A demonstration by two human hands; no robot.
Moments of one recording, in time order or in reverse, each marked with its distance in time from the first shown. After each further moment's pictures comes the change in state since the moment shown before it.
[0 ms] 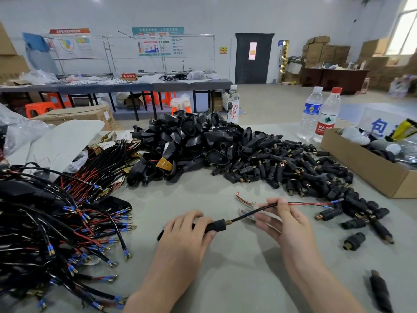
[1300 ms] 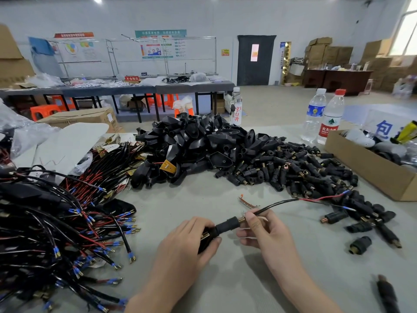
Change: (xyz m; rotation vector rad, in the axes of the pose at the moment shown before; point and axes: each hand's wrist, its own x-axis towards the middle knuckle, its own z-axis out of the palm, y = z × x) left_hand -0.002 0.006 -0.022 -0.272 -0.060 -0.108; right_hand -0.021 0.017 0.020 -0.228 -0.242 -0.062
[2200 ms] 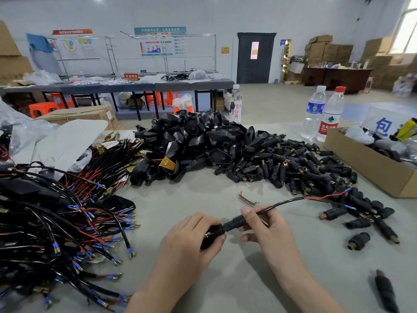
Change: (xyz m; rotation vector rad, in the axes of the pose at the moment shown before) left_hand 0.002 0.003 0.005 -0.050 0.050 0.105; right_hand -0.002 -0.005 0.003 0.025 0.016 -0.051
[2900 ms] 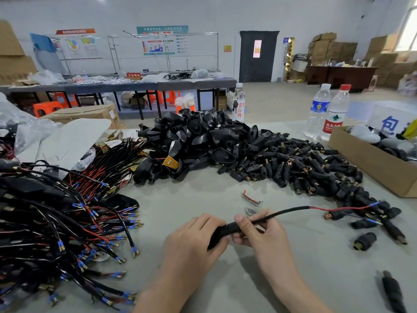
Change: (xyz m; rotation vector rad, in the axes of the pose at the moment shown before) left_hand 0.001 0.005 0.001 0.112 -0.019 -0.025; right_hand -0.008 0.013 0.013 -0.050 0.046 0.065
